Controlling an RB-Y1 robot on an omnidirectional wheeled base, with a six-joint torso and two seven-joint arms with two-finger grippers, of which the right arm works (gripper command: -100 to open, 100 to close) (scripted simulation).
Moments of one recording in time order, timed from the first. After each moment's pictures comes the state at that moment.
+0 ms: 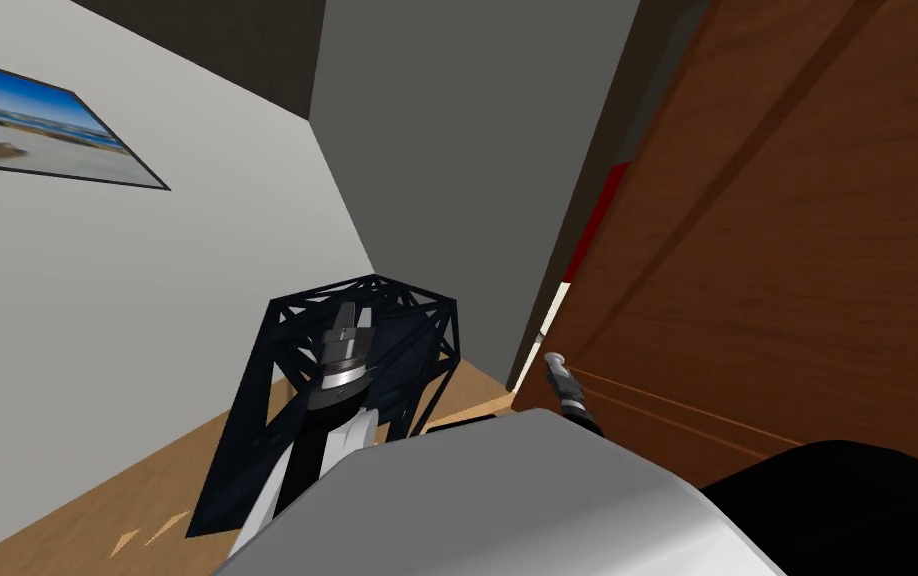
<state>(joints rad) 0.28 -0.40 0.14 -0.90 -0.83 -0.93 -1.43</state>
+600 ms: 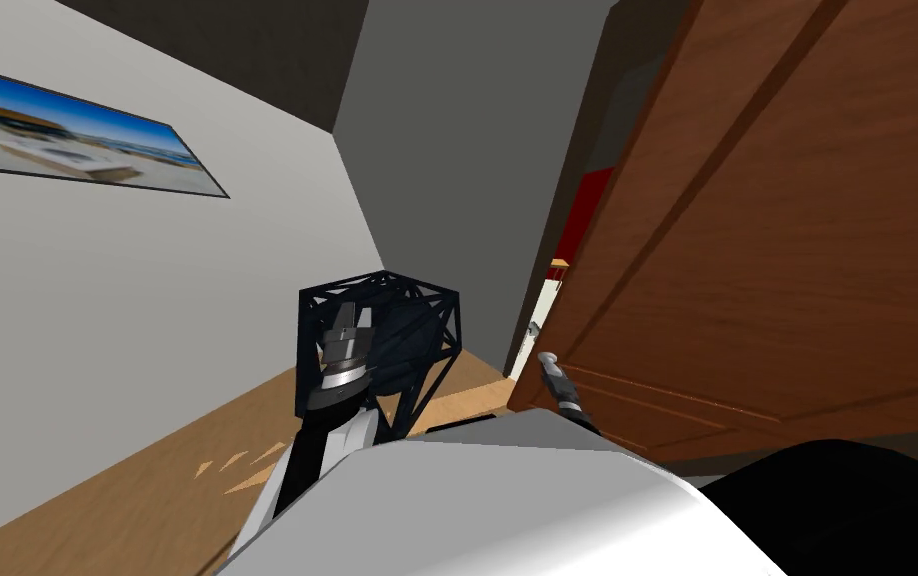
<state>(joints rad) 0.30 -0.43 0.22 -0.93 -0.79 -0.95 -1.47</state>
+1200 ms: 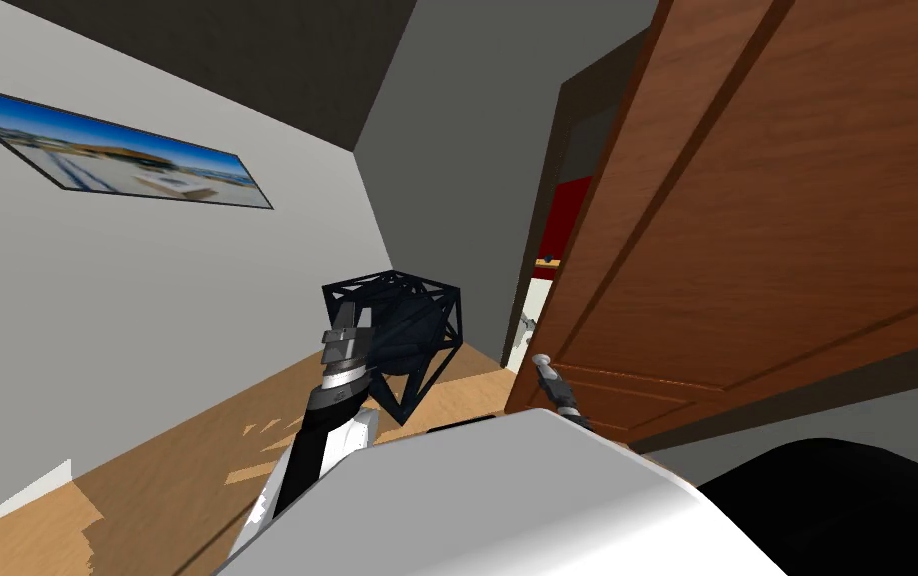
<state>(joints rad) 0.34 -0.46 0.29 -0.96 -0.74 -0.97 -1.51</state>
